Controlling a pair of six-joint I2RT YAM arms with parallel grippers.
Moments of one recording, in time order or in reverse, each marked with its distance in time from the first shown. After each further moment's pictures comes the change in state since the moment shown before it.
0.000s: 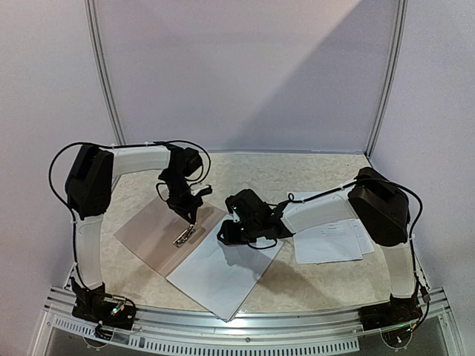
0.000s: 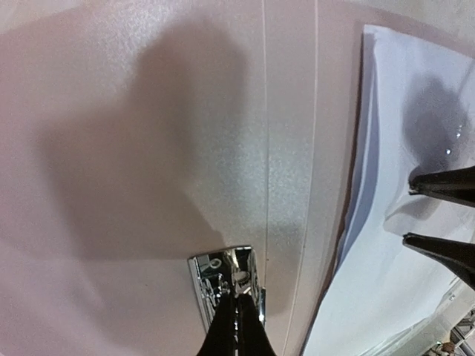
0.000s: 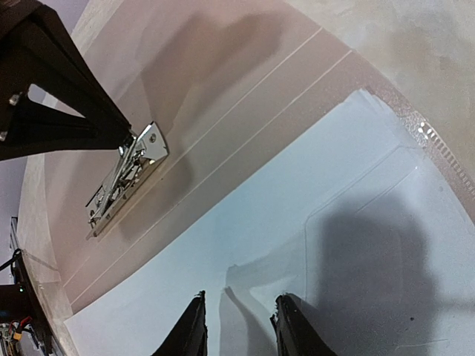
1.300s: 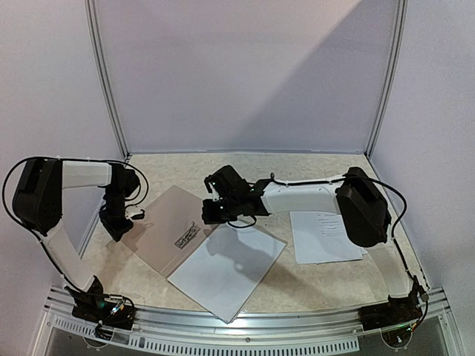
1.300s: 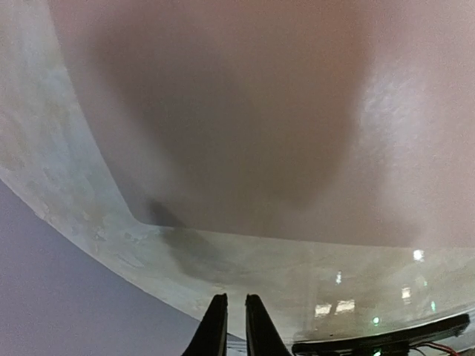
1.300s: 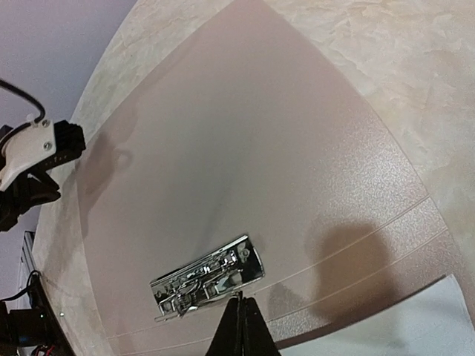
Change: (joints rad) left arm 0.360 -0.401 -0.581 -0.011 -0.498 0.333; right arm -0.014 0.166 0.460 -0.230 -0.036 -0.102
